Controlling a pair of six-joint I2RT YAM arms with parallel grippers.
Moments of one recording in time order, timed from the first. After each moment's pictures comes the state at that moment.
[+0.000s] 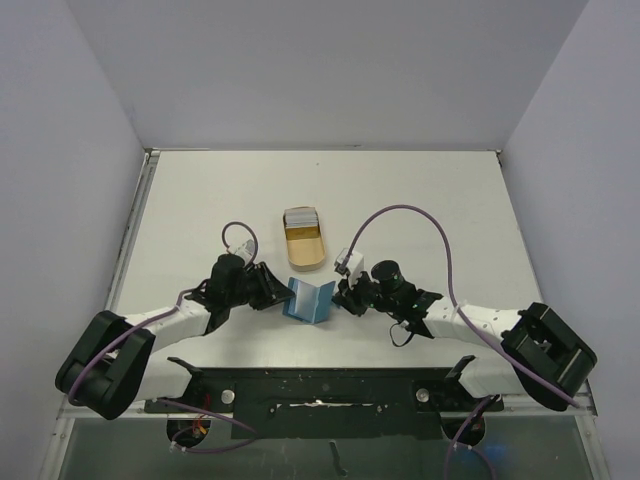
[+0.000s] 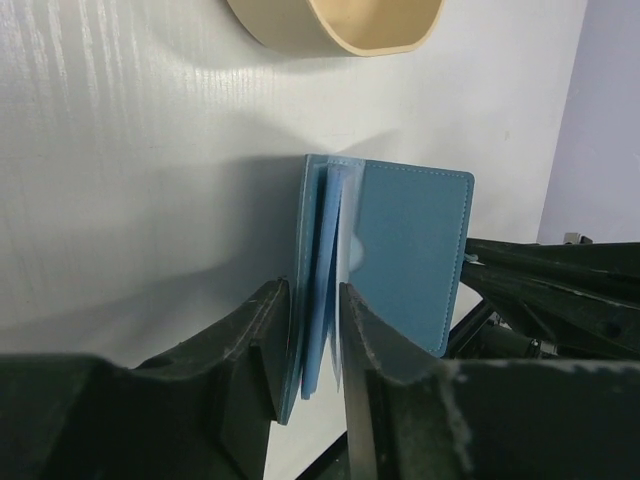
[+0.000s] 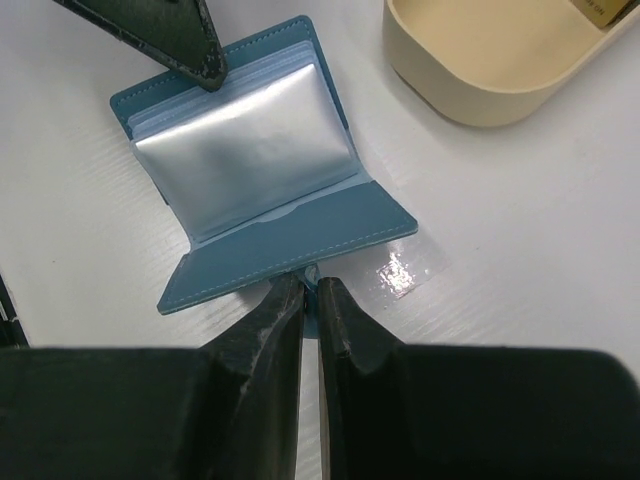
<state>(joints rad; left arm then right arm) -0.48 1.29 0.36 0.30 0.35 -0.96 0.77 1.30 0.46 0.31 -0.26 -0.06</state>
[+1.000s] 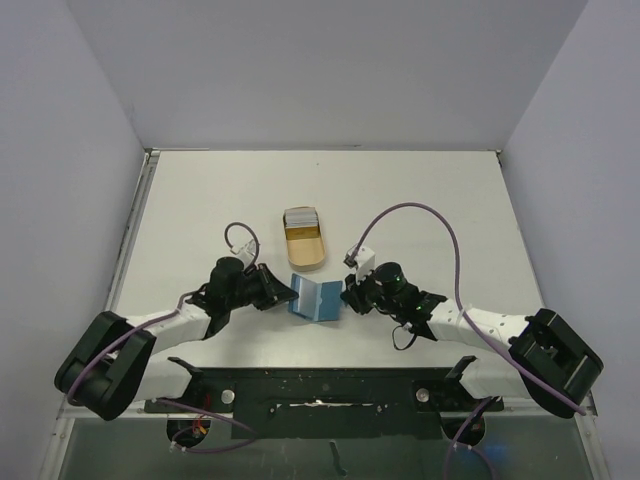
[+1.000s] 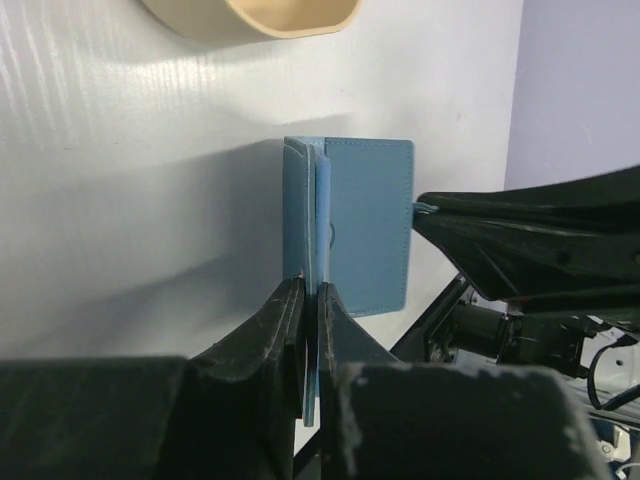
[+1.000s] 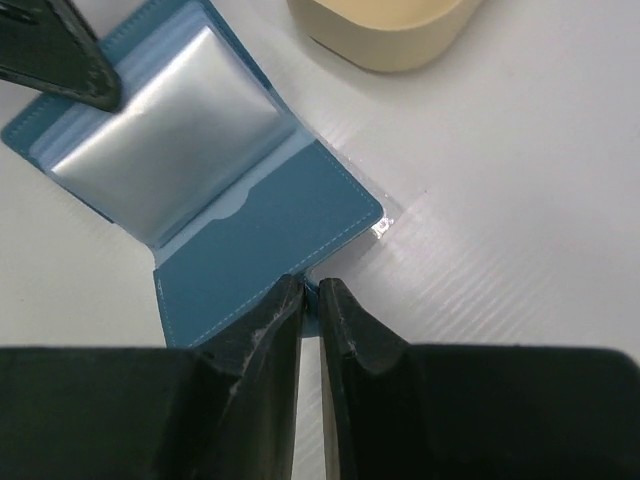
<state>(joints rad) -0.50 1.32 0.32 0.45 0.40 -0.99 0.77 1.25 0.44 0.28 -0.11 0.07</state>
